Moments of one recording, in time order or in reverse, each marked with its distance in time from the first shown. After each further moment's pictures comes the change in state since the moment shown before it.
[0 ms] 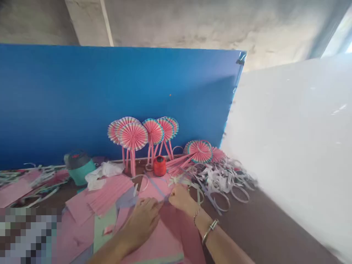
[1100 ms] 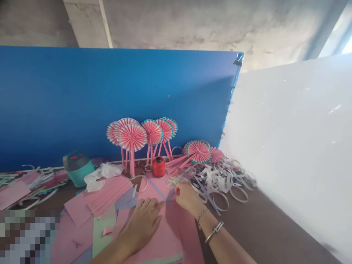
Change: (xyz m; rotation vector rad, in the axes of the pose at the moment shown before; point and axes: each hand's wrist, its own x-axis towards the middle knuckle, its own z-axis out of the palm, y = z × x) left_hand 0.002 -0.001 0.020 -0.048 0.112 -0.041; right_hand -0.011 0.006 -0.013 -0.035 0.127 0.066
